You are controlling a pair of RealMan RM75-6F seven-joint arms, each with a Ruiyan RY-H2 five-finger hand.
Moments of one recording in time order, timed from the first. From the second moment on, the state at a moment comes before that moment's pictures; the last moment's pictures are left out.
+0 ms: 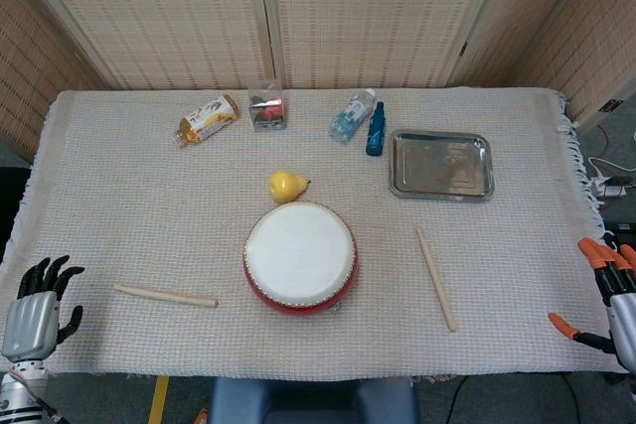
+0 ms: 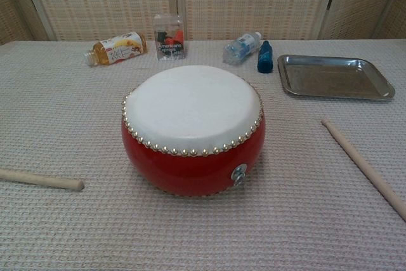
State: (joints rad) left arm -0.08 -1.29 -0.06 -1.58 1.33 1.47 0.13; right arm -0.03 -1.03 0.02 -1.60 -1.62 1.64 0.14
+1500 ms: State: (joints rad) left arm -0.27 -1.54 -0.02 -1.54 1.43 1.19 0.33; right arm -0.02 -1.01 0.01 -1.62 -1.67 1.64 0.13
